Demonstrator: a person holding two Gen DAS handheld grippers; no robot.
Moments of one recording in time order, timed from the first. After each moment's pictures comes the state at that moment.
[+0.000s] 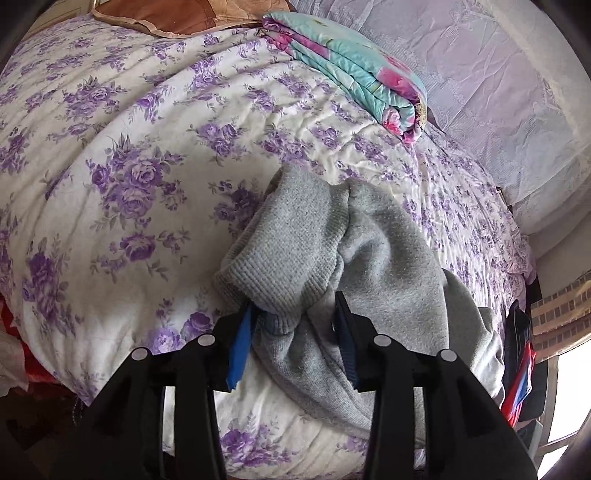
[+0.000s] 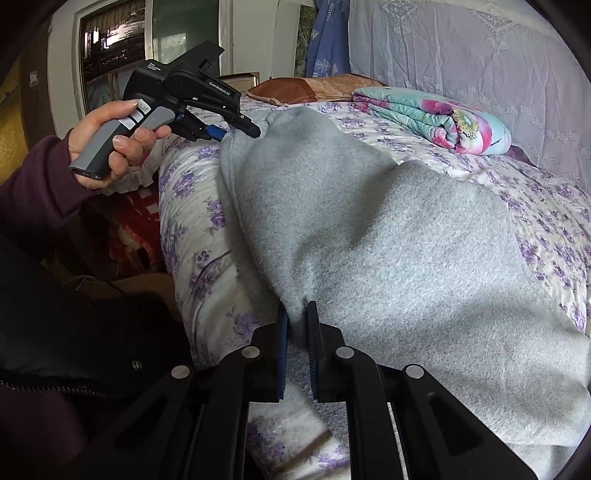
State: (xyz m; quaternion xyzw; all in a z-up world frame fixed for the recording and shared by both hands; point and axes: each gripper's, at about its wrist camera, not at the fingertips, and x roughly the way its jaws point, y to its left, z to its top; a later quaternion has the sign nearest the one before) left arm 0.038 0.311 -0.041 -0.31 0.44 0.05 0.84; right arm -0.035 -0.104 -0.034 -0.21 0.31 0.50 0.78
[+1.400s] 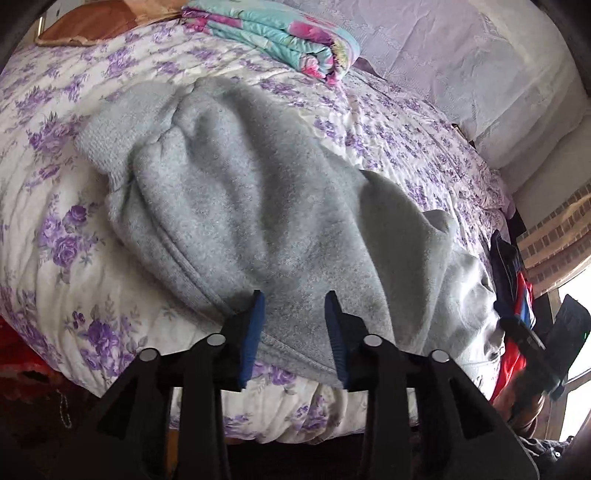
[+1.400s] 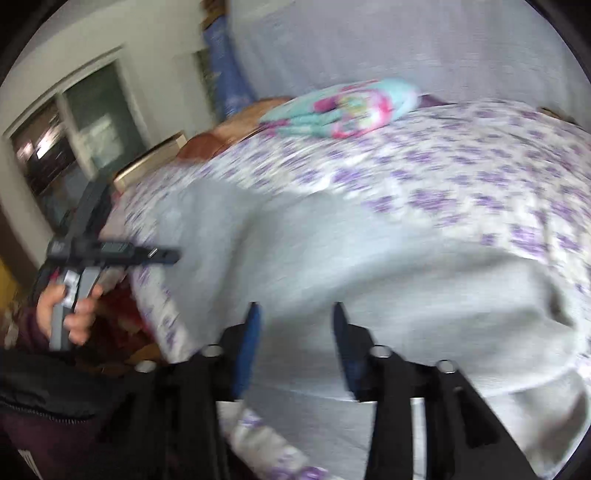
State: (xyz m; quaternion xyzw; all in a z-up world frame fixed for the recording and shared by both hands) left arm 0.001 0.191 -0.032 -0.24 0.45 -0.03 0.86; right arm 0.049 -0.266 0.023 0.04 0.35 0.32 0.88
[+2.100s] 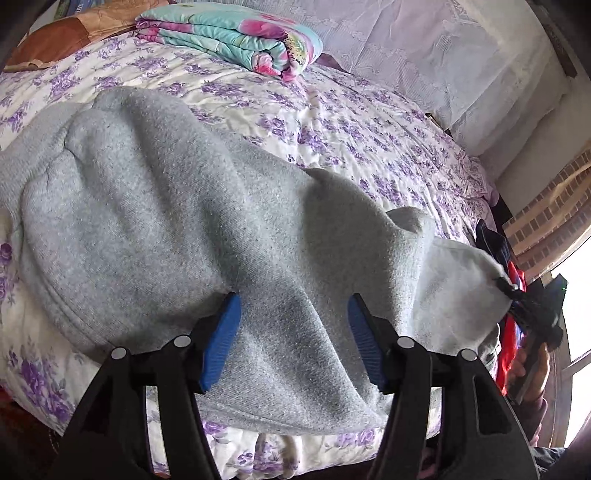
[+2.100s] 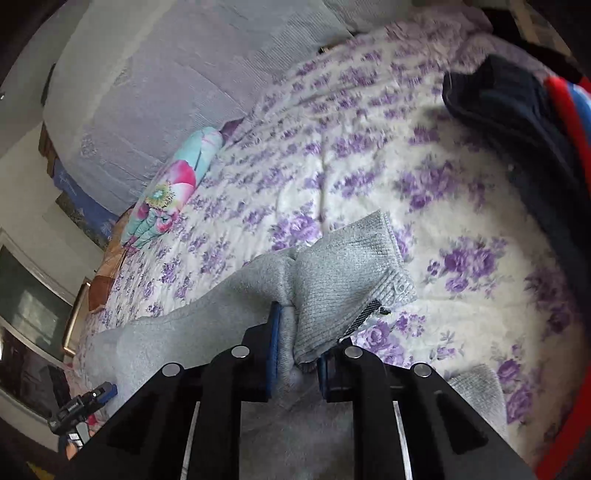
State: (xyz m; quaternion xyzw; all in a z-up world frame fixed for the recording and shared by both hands) left arm 0.039 0.153 -0.043 -0.23 0.44 -0.07 0.87; right arm 0.104 -0.397 0.003 0.20 0.37 0.19 0.89
